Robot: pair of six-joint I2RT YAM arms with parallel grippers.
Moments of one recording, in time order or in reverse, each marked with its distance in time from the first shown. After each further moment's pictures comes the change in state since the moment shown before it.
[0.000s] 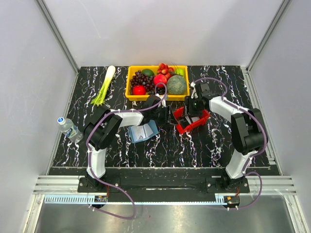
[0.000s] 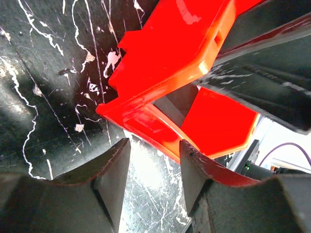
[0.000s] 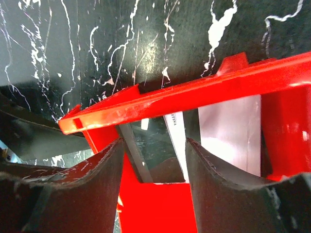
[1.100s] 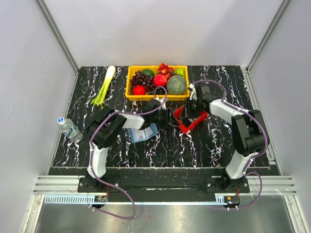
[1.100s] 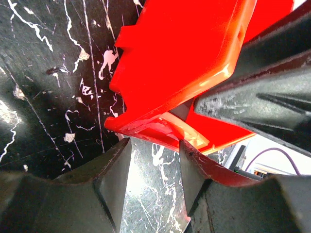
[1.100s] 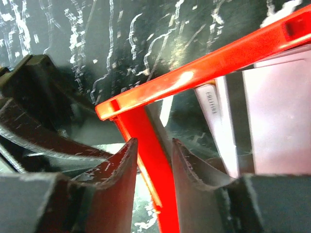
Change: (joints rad) left arm -0.019 0.048 -0.073 0.209 0.004 -0.124; right arm 0.002 -0.009 -0.064 0.085 -0.181 0.017
